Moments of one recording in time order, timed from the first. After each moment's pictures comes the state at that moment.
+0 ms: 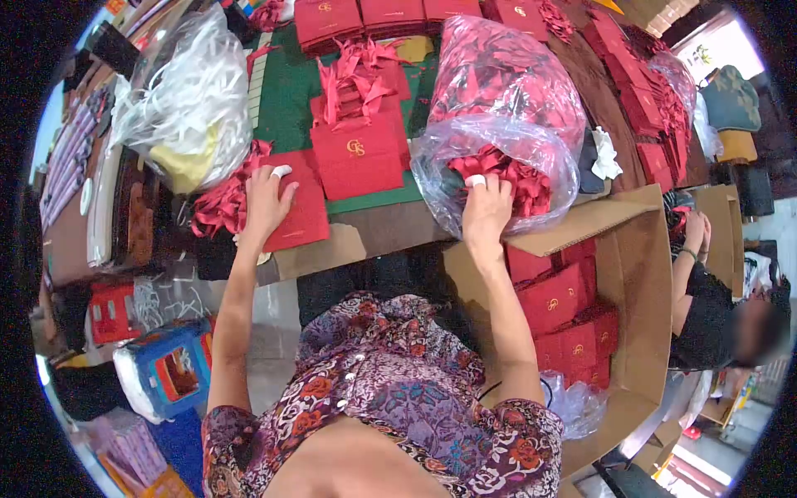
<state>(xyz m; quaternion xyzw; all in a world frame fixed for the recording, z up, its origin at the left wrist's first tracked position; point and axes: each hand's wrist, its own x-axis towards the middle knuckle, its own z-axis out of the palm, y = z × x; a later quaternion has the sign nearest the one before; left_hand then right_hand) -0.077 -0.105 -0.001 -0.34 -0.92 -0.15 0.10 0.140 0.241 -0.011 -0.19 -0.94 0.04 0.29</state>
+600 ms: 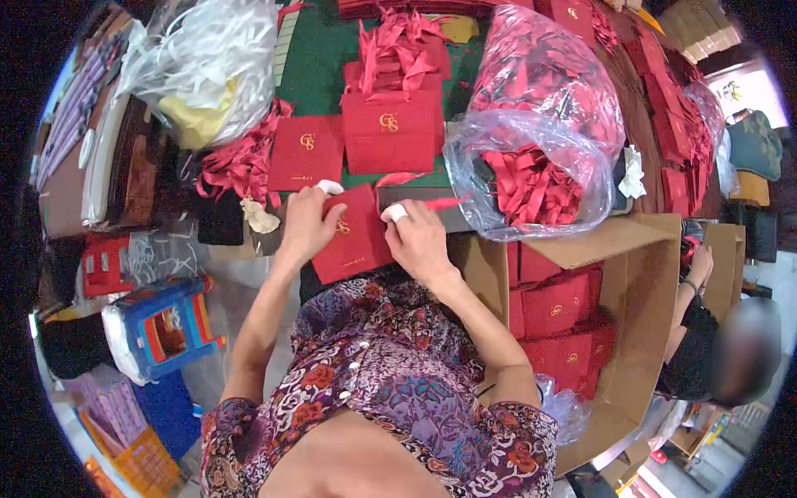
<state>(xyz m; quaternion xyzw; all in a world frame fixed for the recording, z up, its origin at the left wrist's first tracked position) 0.023 -0.090 0.011 -0.28 -0.92 -0.25 -0.02 0.130 0.110 0.005 0.04 -0.93 0.31 0.18</state>
